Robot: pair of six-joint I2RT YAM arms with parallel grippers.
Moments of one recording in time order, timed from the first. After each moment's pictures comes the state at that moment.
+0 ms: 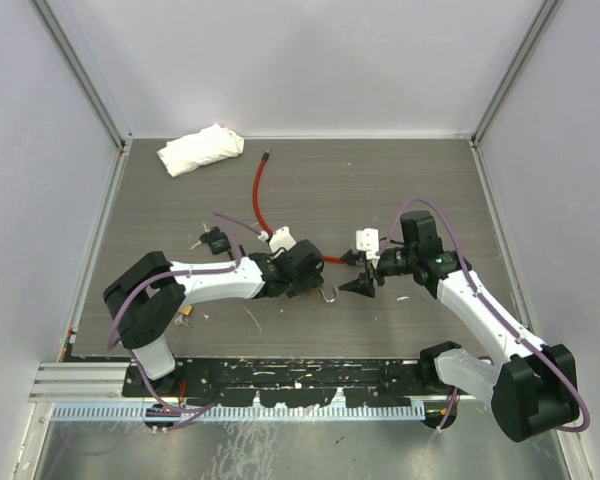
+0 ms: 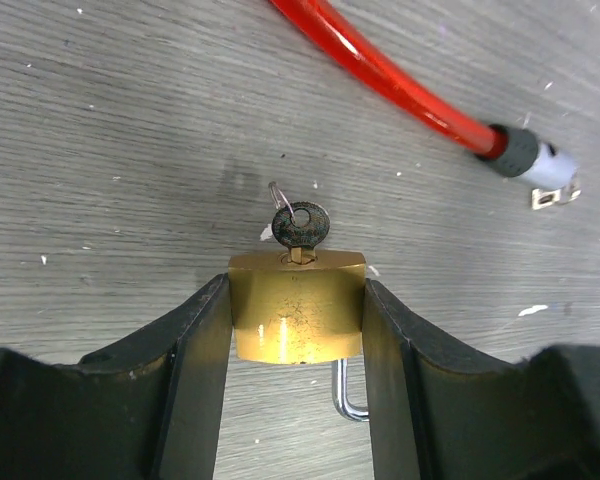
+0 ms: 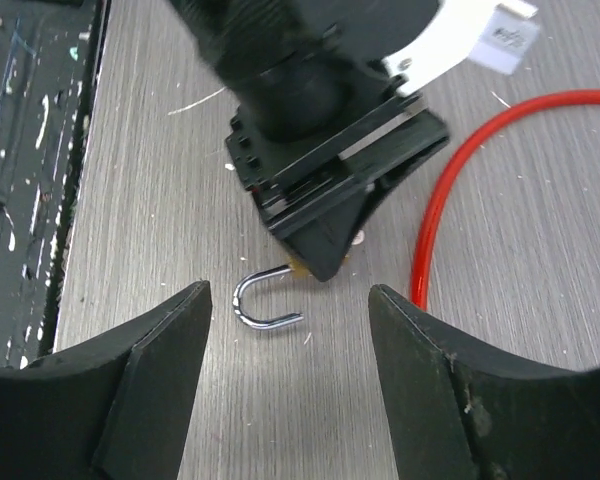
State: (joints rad) left arm -1.01 1.73 1.03 -0.29 -0.32 -1.28; right arm 0.27 1.05 0.68 -0.37 -1.06 -0.80
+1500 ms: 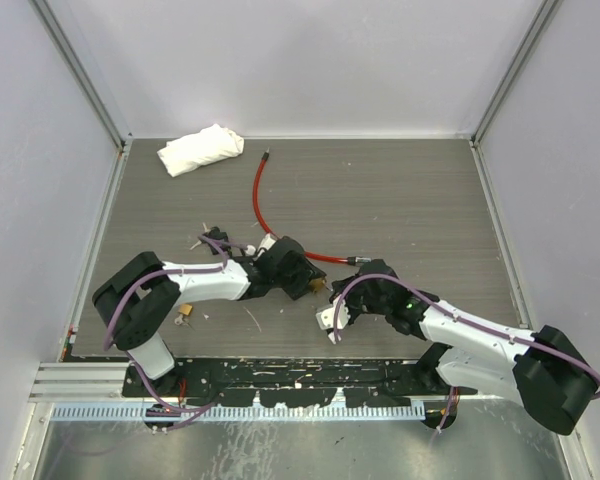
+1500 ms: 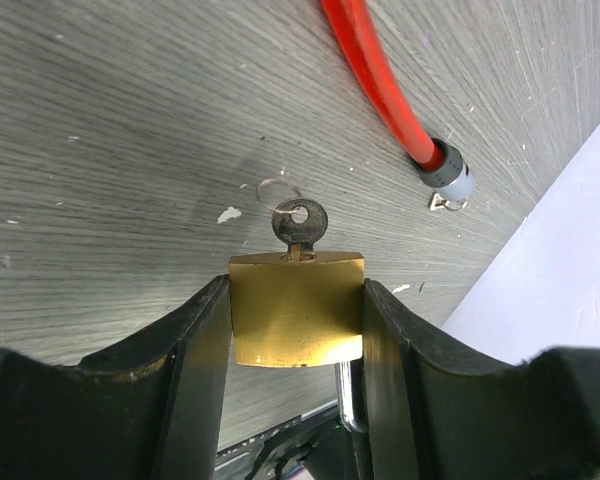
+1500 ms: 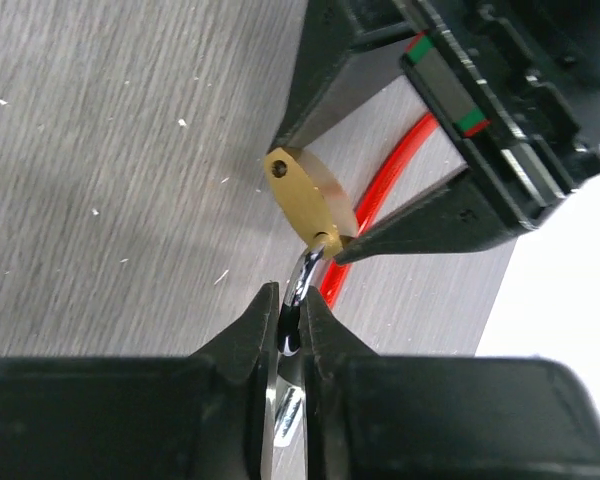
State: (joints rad) left arm -0.92 1.67 0.86 -0.02 -0.08 -1.59; right arm 0.76 1.02 0.37 -0.02 -0.28 -1.36
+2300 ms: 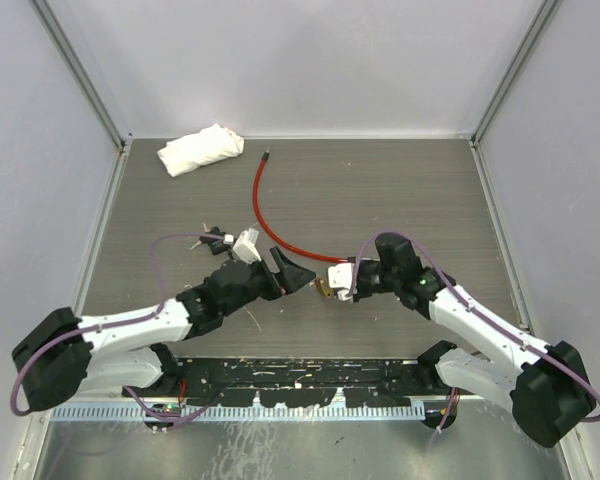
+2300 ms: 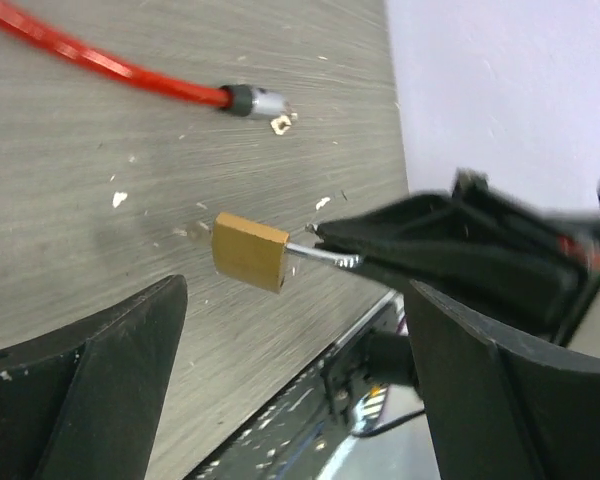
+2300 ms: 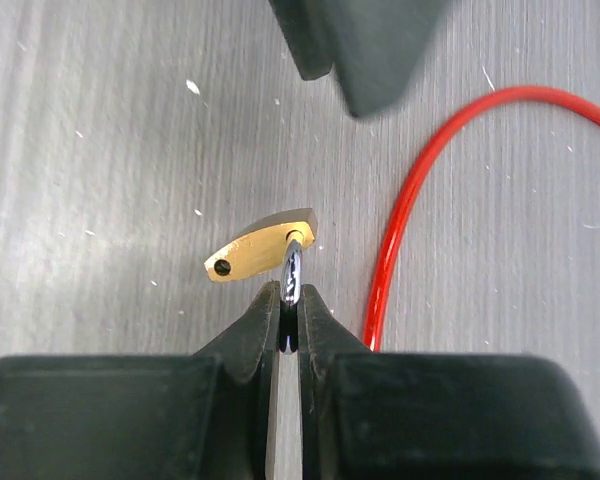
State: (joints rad) left arm -0.96 1.18 0.50 0.33 -0.12 -1.20; right arm 0.58 1.00 0.54 -0.22 -0.60 -1.00
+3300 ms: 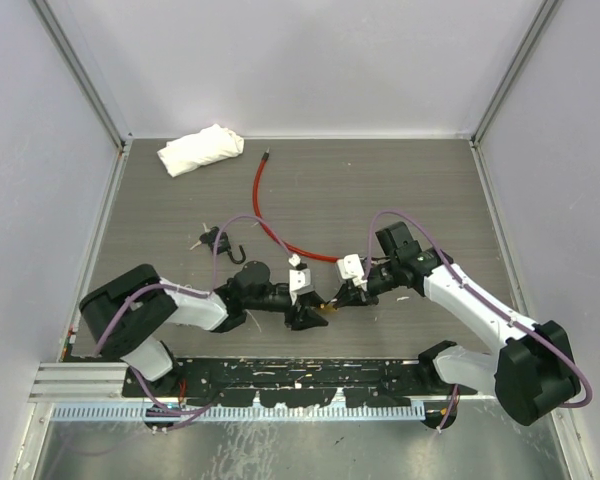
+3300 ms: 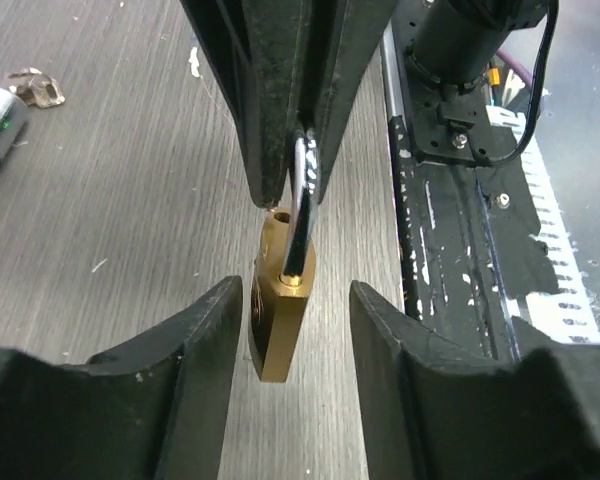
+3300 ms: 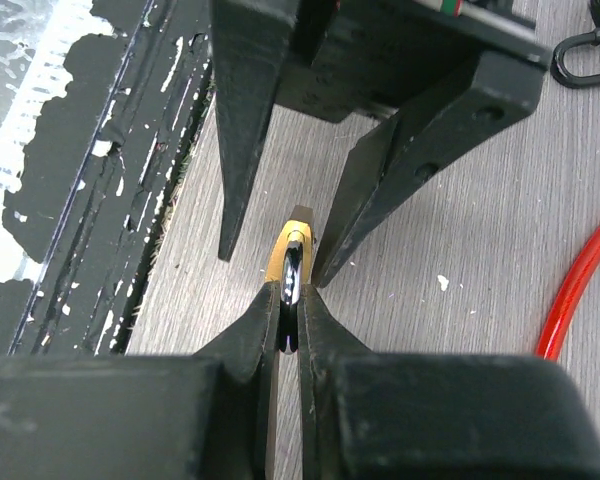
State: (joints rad) left arm -0.93 1.55 0.45 0.86 0.64 -0.03; right arm 0.45 1.14 0.70 -0.62 -1.06 -1.09
